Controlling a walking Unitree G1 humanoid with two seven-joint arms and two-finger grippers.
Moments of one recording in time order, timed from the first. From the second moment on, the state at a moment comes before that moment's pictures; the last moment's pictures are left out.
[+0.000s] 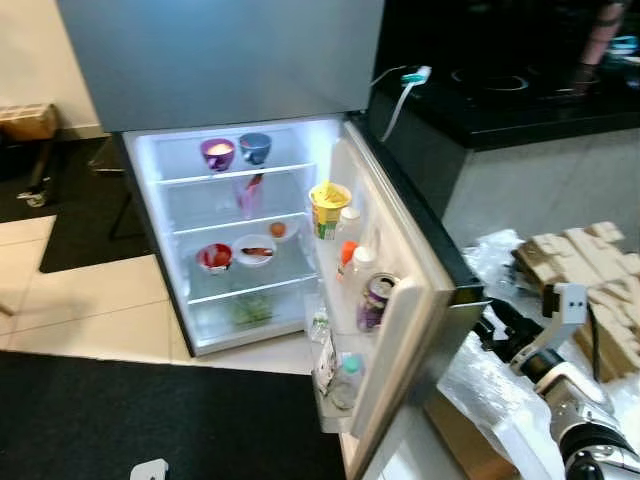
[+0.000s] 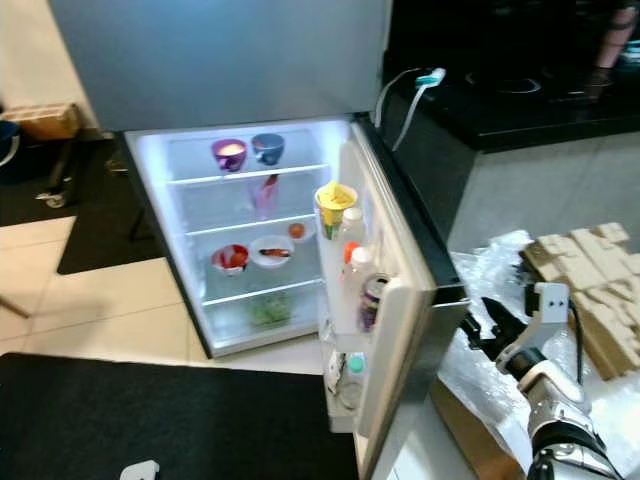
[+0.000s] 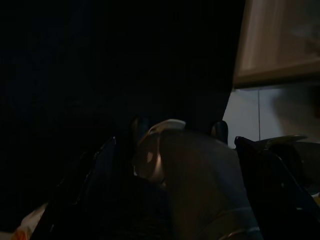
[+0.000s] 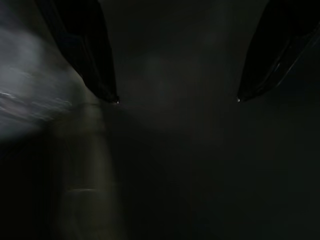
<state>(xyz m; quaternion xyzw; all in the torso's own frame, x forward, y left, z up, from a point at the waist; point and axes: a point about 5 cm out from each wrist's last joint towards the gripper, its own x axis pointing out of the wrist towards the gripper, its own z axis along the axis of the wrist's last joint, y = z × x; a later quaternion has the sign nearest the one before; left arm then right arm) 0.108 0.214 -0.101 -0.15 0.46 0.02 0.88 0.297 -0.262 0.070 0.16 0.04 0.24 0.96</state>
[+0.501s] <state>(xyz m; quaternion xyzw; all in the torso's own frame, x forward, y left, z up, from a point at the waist) 0.112 0.212 -0.100 -0.15 0.45 0.01 0.88 0.286 -0.163 0.074 0.22 0.02 0.47 0.85</state>
